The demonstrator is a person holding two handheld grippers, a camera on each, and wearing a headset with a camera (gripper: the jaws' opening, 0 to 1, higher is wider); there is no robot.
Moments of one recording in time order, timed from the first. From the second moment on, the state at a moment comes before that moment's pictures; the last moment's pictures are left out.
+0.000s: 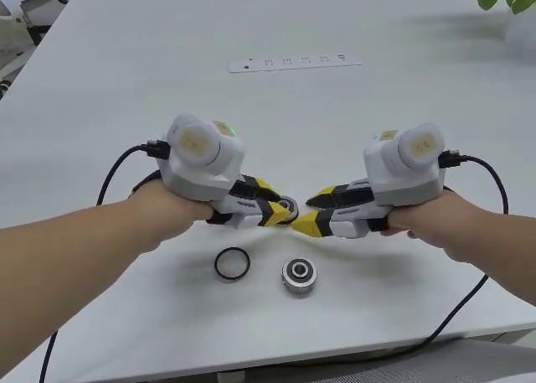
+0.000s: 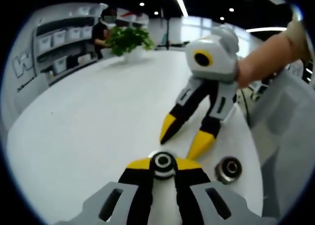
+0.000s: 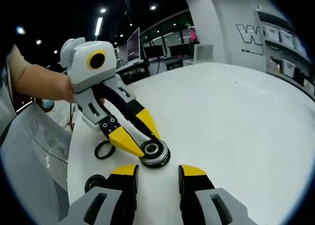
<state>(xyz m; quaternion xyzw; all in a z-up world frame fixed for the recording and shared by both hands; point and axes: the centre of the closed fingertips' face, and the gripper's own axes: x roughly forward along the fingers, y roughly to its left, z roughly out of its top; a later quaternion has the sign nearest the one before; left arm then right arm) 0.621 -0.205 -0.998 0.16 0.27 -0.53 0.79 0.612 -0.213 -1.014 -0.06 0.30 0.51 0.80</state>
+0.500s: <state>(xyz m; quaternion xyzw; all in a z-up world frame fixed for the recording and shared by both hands) 0.620 -0.204 -1.000 0.17 0.26 -0.53 0.79 0.615 -0.200 -1.016 -0.07 0.29 0.52 0.80</state>
